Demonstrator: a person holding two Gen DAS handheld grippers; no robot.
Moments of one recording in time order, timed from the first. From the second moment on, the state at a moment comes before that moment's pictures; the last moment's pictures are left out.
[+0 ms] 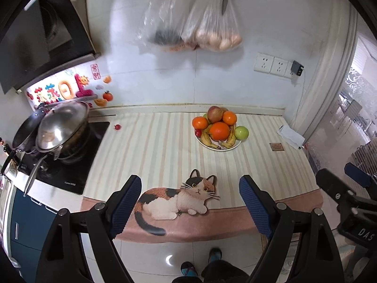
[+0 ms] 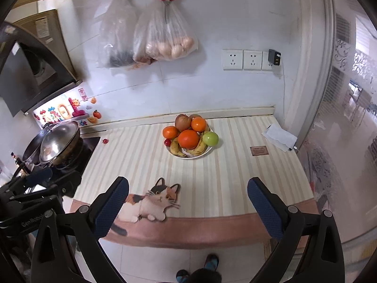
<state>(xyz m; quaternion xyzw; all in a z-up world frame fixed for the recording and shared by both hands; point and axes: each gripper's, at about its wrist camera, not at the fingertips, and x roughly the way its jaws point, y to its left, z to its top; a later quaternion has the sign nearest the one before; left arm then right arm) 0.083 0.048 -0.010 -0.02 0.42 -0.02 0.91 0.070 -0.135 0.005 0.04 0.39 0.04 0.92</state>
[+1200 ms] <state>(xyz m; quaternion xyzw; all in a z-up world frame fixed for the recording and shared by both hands) 0.089 0.037 -0.037 -0.02 0.43 0.03 0.90 0.111 -0.148 -0.022 0.04 0.40 0.06 0.92</state>
